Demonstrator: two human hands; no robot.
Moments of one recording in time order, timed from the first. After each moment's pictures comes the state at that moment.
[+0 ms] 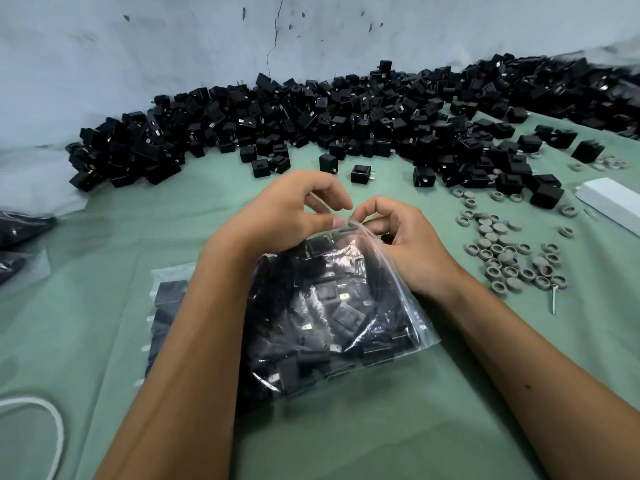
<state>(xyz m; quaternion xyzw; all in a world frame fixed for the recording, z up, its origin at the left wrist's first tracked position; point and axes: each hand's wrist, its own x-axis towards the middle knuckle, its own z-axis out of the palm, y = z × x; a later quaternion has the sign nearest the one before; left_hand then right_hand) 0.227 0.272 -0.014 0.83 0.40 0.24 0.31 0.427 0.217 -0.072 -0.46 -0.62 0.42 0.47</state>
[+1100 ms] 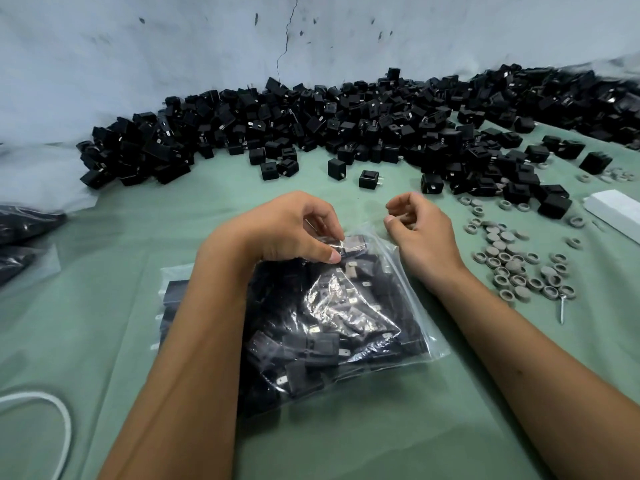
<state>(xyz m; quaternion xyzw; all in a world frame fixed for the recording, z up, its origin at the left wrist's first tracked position) 0.210 0.269 -0.014 0.80 0.46 0.12 0.36 0.437 0.250 -0.089 -0.64 -0.58 0.19 0.47</state>
